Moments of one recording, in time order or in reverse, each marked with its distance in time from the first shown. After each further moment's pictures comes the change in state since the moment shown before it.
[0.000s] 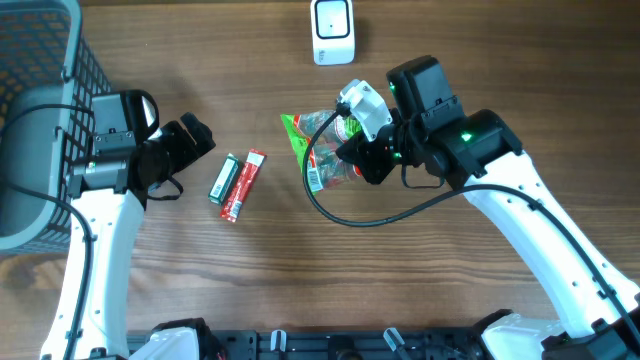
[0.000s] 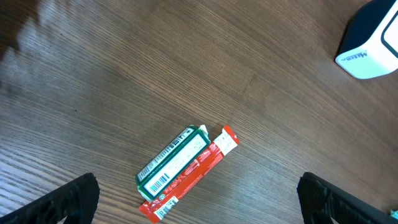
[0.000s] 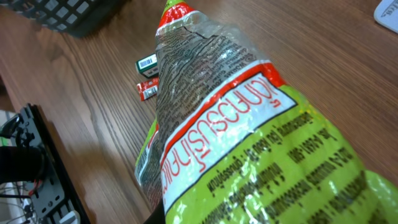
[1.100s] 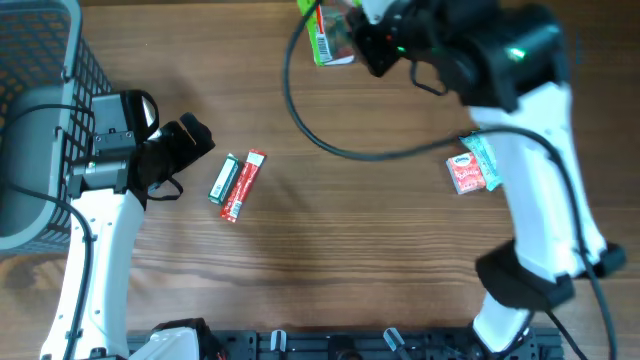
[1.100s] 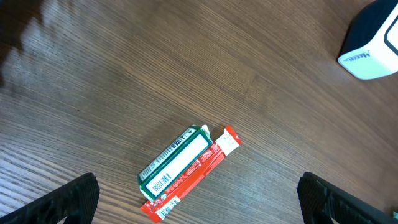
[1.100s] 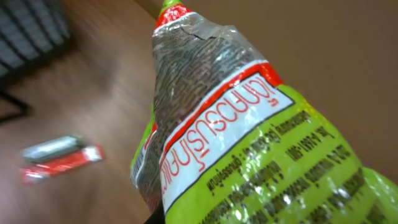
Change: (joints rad) left arm 0.000 0.000 0.001 -0.003 -0.007 0.000; right arm 0.023 0.462 1.132 -0.397 0.434 -0.181
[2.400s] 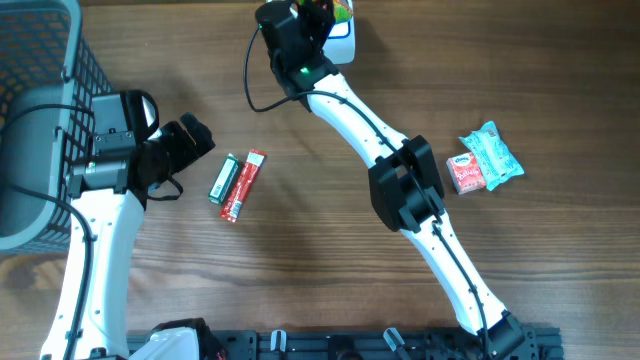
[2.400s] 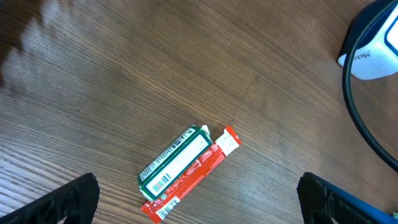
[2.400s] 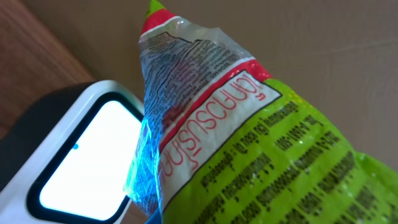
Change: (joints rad) left arm 0.000 0.000 0.000 0.000 0.000 0.000; right arm 0.096 0.789 -0.007 1.061 0.987 -0.574
